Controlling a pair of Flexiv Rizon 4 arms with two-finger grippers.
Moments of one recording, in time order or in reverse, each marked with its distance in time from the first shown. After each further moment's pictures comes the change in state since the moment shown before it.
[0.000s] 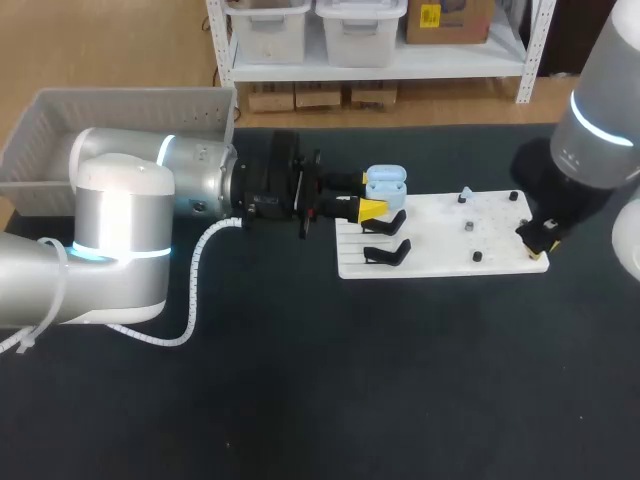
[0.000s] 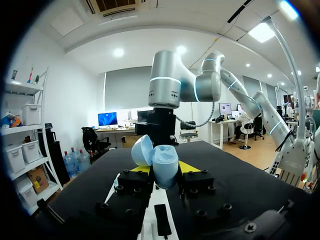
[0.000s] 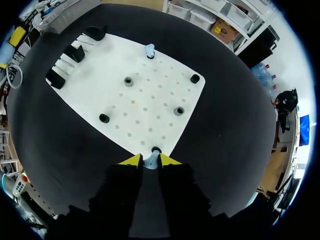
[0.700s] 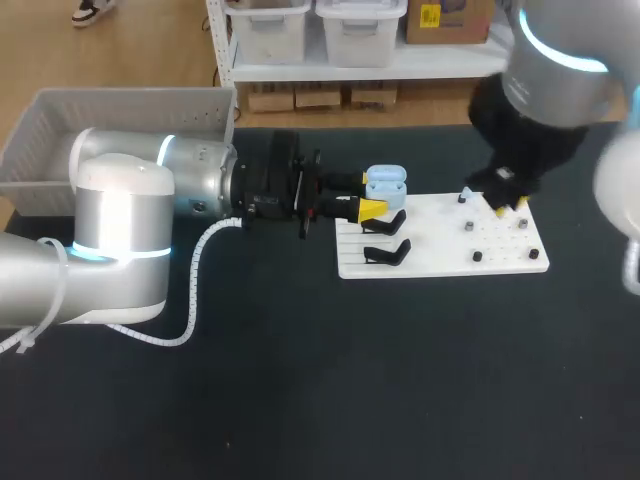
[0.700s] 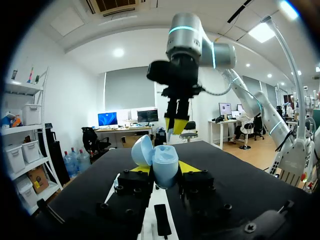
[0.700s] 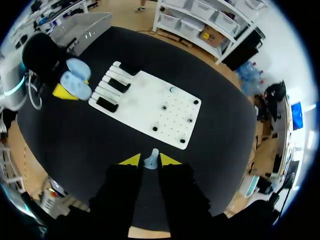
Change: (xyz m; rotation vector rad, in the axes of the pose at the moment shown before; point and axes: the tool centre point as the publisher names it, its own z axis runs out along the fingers) left arm 0.000 0.000 0.000 0.000 0.000 0.000; right arm -0.033 0.093 -0.136 0.048 -0.020 0.150
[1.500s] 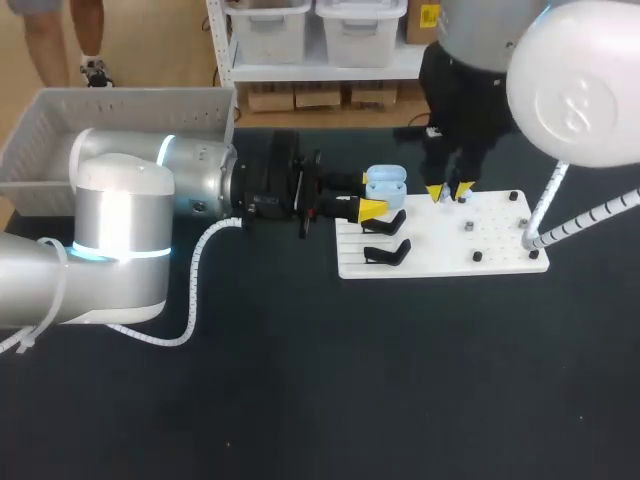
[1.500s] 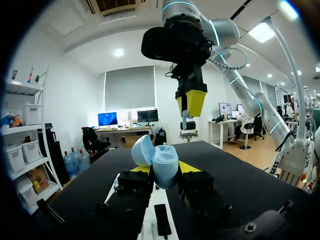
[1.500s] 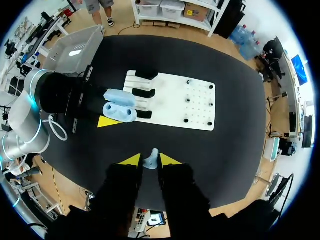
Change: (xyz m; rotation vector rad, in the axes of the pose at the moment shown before) left arm 0.000 0.000 0.000 0.000 0.000 0.000; right arm -0.024 0.066 -0.031 -0.103 0.095 0.262
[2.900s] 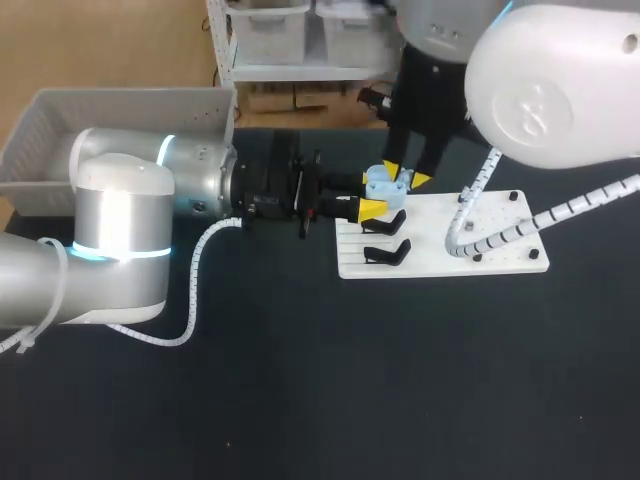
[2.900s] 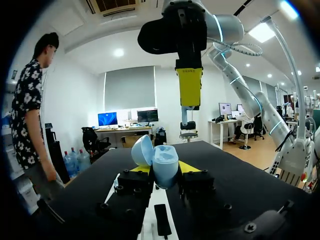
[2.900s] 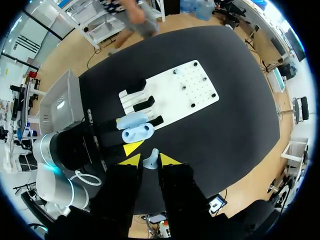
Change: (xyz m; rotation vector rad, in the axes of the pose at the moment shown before) left arm 0.000 0.000 0.000 0.000 0.000 0.000; right arm -0.025 0.044 -0.007 -0.048 -0.050 0.558
